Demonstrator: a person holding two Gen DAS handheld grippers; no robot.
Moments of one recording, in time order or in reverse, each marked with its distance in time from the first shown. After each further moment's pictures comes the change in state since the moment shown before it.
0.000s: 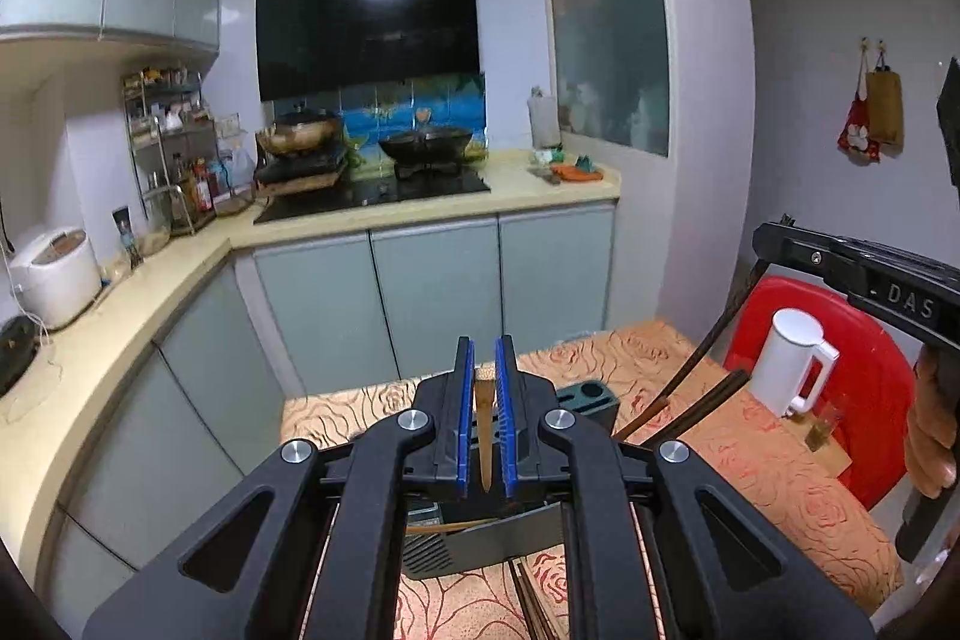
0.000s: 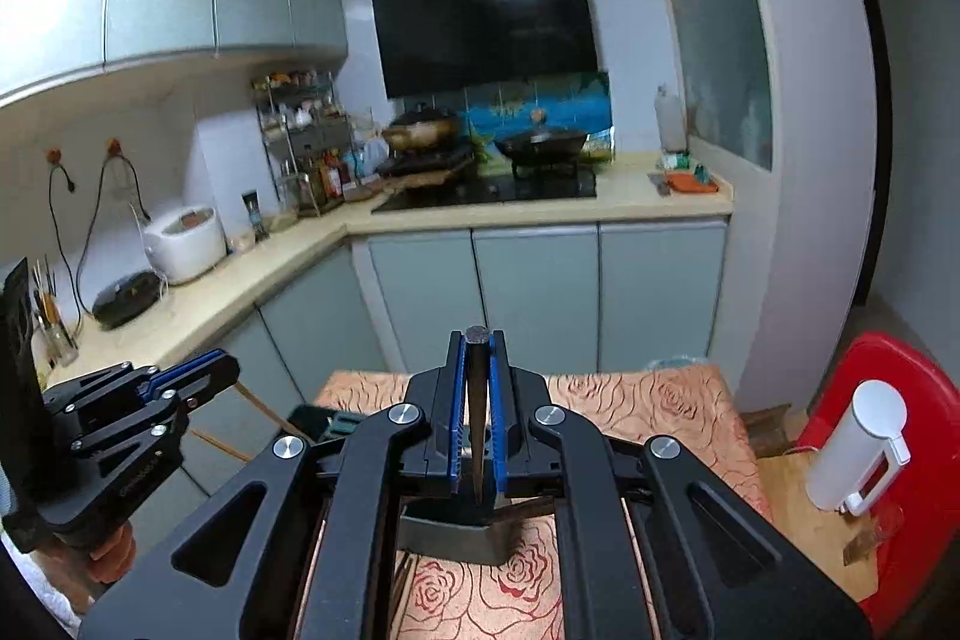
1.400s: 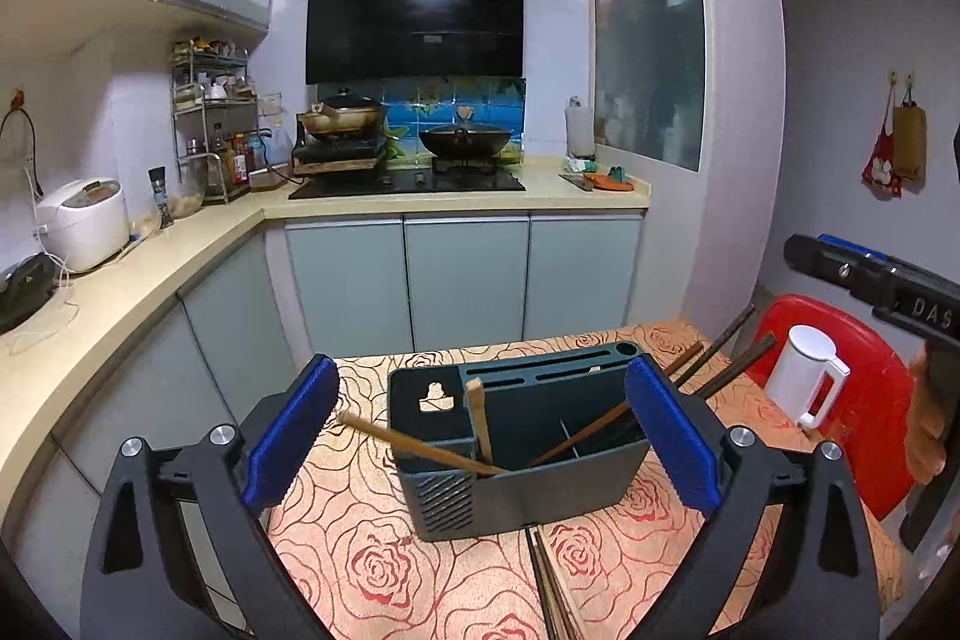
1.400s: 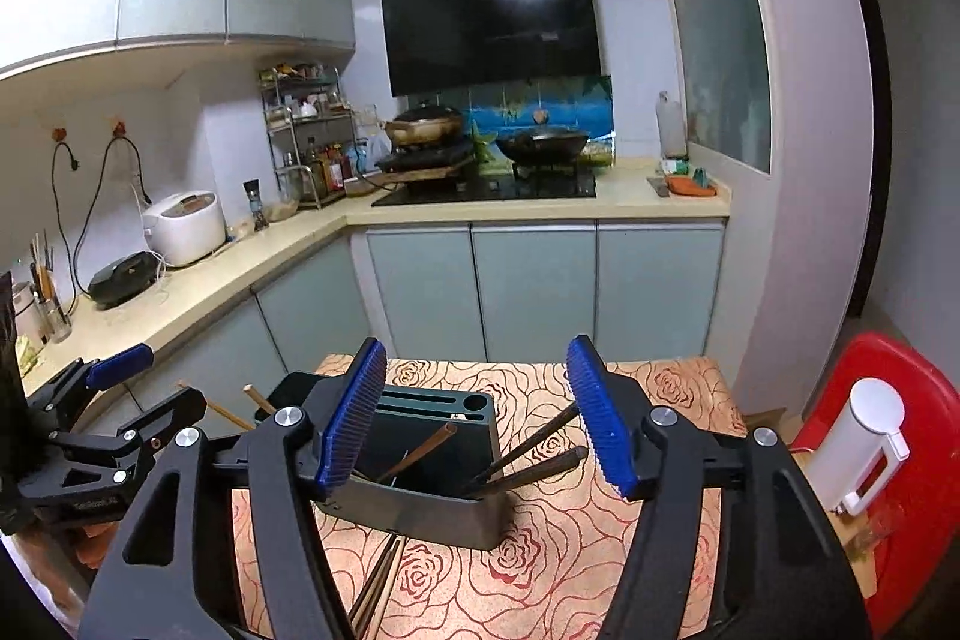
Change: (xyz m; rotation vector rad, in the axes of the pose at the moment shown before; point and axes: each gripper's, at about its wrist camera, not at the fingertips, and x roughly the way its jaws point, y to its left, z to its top) left arm -0.035 0.030 -0.046 -0.094 -0.052 0.052; right arm -0.016 0.000 -0.031 -0.036 -0.047 -0.005
